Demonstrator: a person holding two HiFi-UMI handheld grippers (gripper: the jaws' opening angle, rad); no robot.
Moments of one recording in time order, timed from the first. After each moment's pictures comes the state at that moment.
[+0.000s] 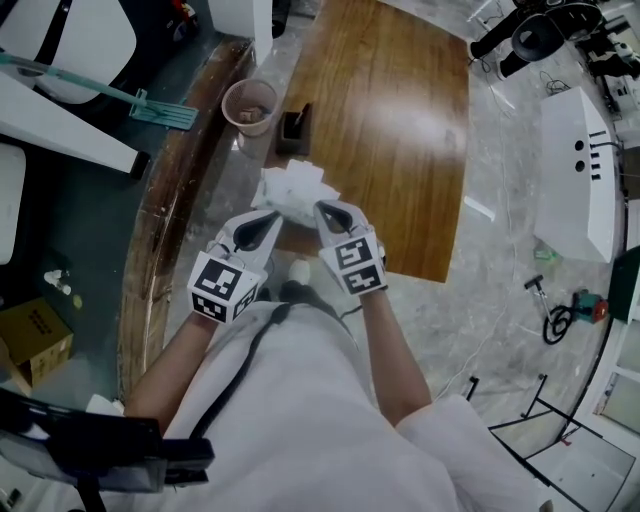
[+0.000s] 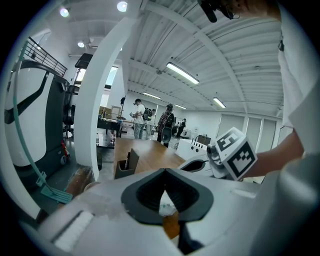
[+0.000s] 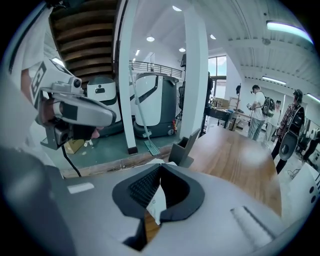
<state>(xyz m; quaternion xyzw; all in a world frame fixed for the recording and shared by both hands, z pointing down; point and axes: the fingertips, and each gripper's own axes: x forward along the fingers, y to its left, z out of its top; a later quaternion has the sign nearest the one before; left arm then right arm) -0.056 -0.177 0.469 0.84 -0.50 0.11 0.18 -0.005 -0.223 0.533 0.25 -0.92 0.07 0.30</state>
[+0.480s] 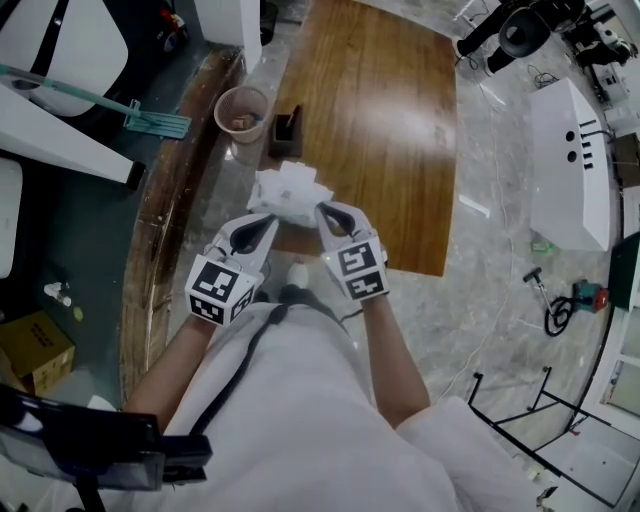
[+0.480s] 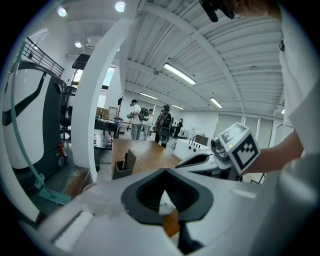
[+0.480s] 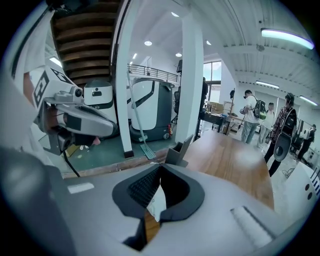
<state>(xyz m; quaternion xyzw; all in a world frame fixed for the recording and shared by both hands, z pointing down) -0.052 -0.167 0.465 0.85 -0.49 0.11 0.17 0.009 -0.216 0.509 0.28 -0.91 0.06 0.28</state>
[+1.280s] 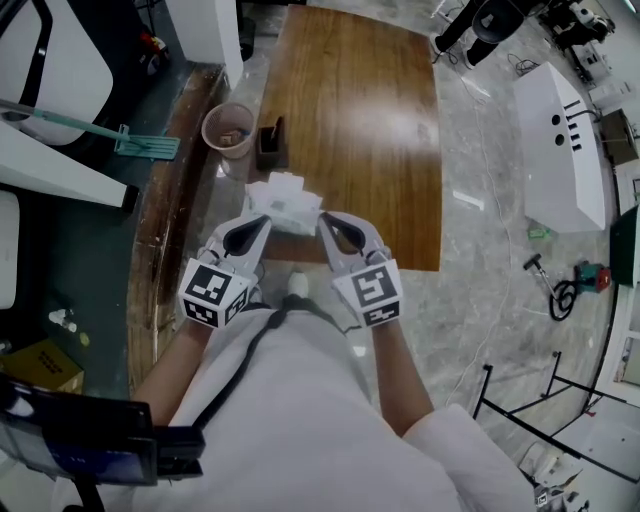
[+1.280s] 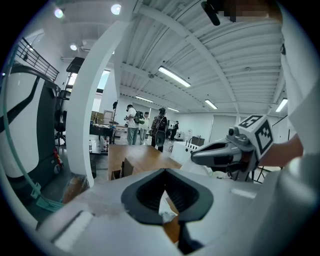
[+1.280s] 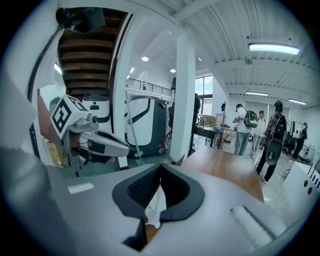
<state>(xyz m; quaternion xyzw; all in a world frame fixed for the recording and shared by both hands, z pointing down) -0.049 -0.179 0.444 0.86 -0.48 0.10 0.15 0.031 -0.200 0.431 0.32 -0.93 0.04 0.20</state>
